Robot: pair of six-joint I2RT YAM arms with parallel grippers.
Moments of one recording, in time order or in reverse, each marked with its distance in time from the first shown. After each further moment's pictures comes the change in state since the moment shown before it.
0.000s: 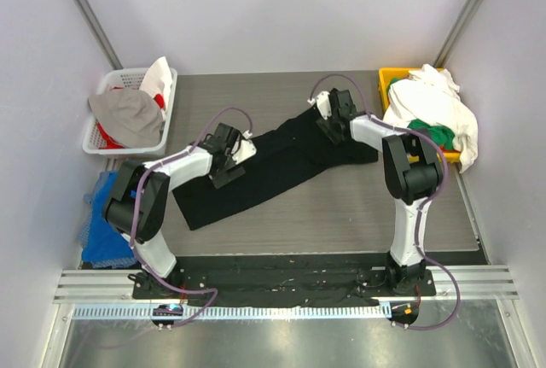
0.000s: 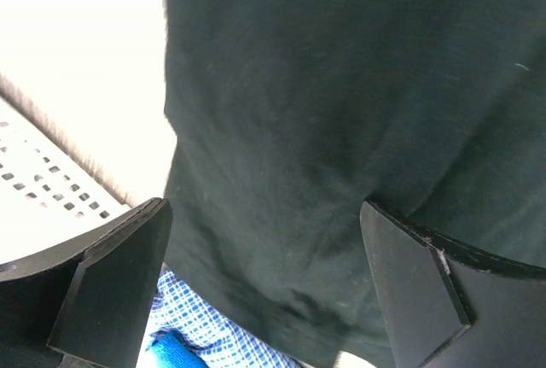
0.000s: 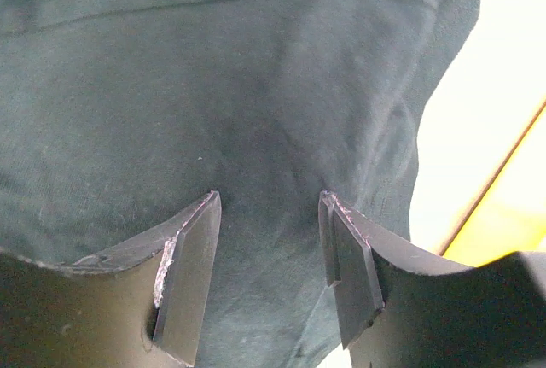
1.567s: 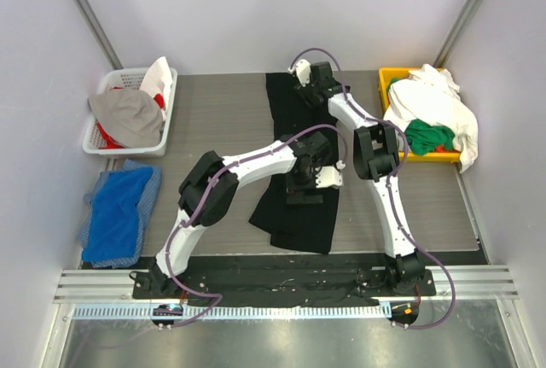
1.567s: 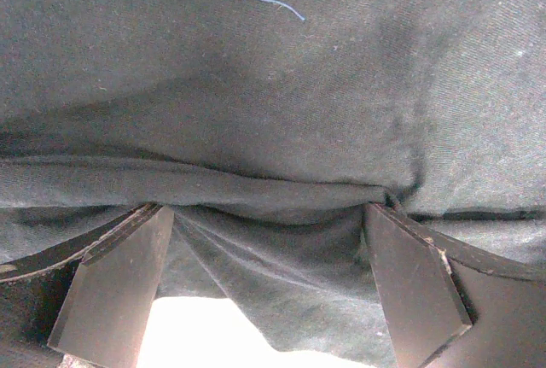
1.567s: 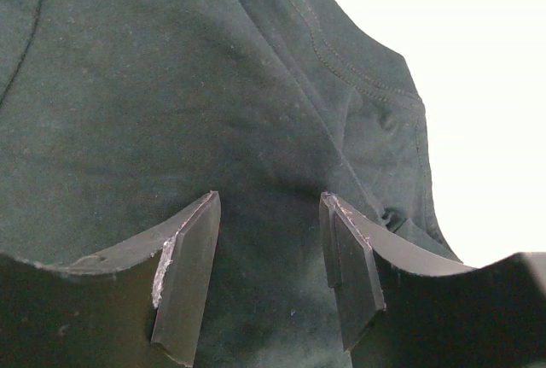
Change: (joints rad) left arm -0.483 0.483 0.741 -0.507 0.417 0.006; right arm 0.027 0.594 0.910 -0.043 -0.098 -0.037
